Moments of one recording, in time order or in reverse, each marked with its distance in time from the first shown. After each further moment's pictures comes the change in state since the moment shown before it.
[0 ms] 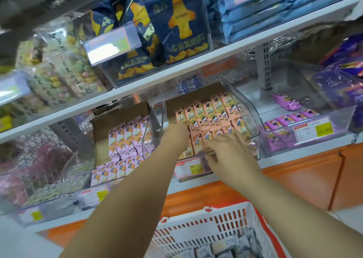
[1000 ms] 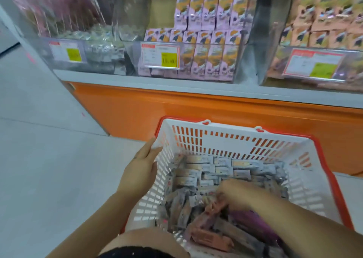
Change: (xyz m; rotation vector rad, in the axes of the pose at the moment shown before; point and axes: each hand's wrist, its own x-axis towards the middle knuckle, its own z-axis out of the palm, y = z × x) left_hand -0.302 -0.209 0.256 -0.516 -0.047 -0.250; right_hand -0.150 -0.040 0.242 -0.307 -1.376 -0.131
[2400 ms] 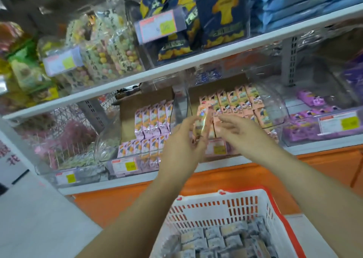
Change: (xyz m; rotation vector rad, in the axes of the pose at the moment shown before) left_hand 0.072 0.313 -0.145 -0.272 0.281 0.400; right_hand -0.217 0.083 -0.174 0.927 1.241 -0.223
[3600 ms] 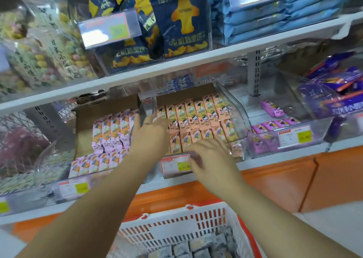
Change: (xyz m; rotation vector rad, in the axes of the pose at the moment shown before) left_hand 0.096 -0.024 0.040 0.727 -0.038 0.195; right_hand 0.002 0.036 0.006 -0.499 0.177 -0.287
